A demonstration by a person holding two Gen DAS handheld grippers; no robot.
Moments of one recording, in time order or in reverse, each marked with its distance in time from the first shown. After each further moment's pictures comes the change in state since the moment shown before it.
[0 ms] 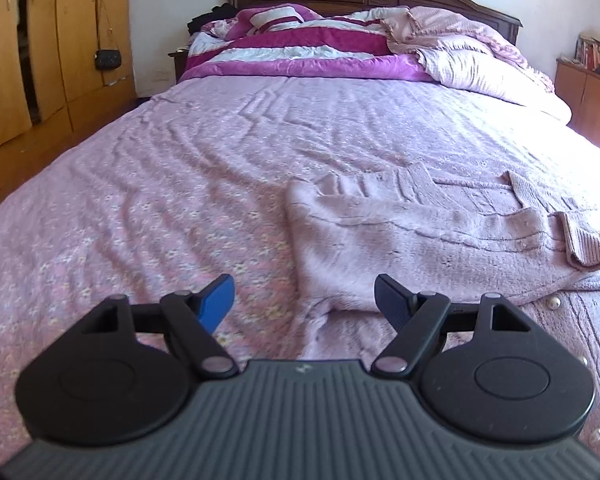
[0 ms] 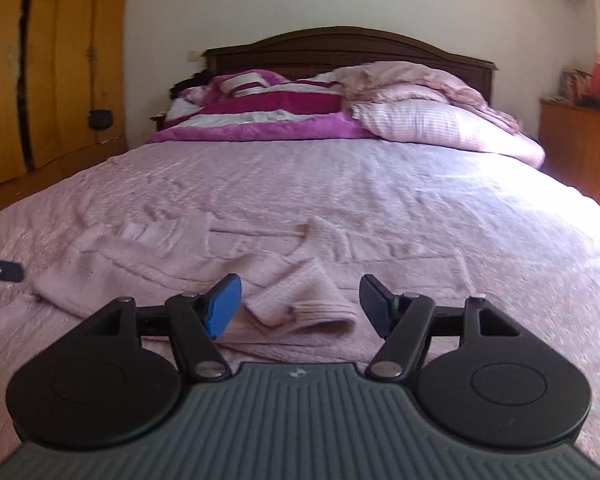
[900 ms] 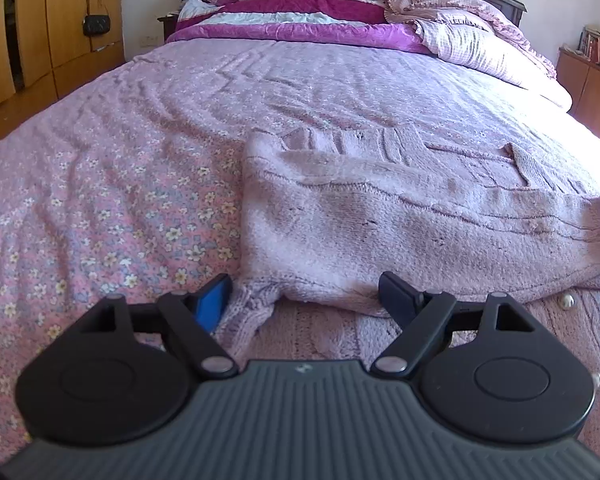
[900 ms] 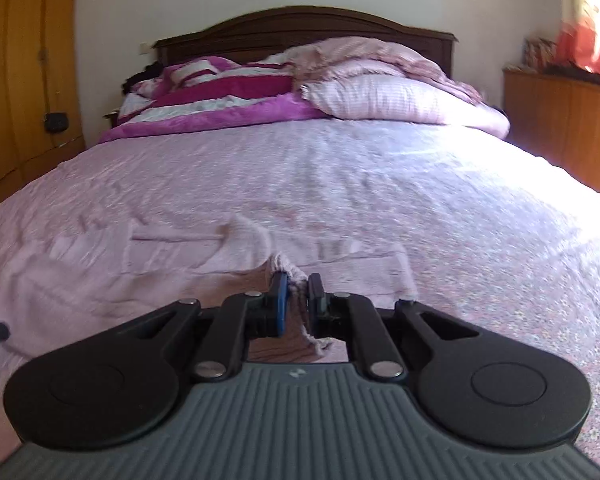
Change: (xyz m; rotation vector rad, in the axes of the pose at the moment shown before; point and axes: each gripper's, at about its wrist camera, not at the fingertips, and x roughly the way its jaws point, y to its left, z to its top) left arm 0.051 -0.023 -0.015 -0.036 0.086 -0.028; right arm 0.041 -0.073 0.014 0.126 0.065 -0.140
